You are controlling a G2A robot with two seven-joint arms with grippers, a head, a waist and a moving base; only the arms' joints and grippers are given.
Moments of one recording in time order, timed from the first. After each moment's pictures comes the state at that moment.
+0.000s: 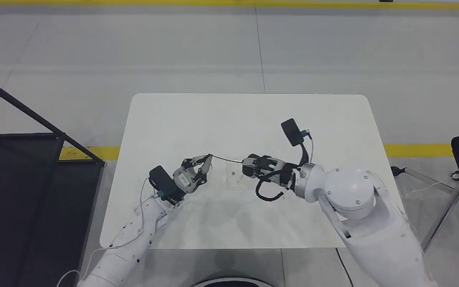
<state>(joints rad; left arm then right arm) 1.18 -1.21 -1.12 -1.25 1.52 -0.38 1.01 -0.98 -1.11 1.09 -2.01 0.08 0.74 0.71</state>
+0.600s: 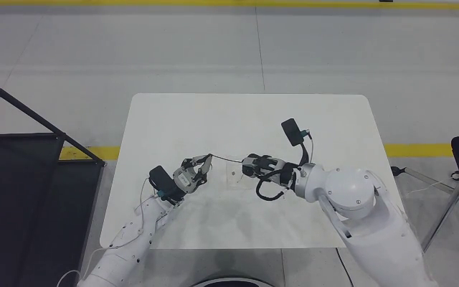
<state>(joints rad) 1.18 -1.21 -1.12 -1.25 1.52 -0.38 1.01 -0.98 -1.11 1.09 -2.00 0.09 0.73 0.71</state>
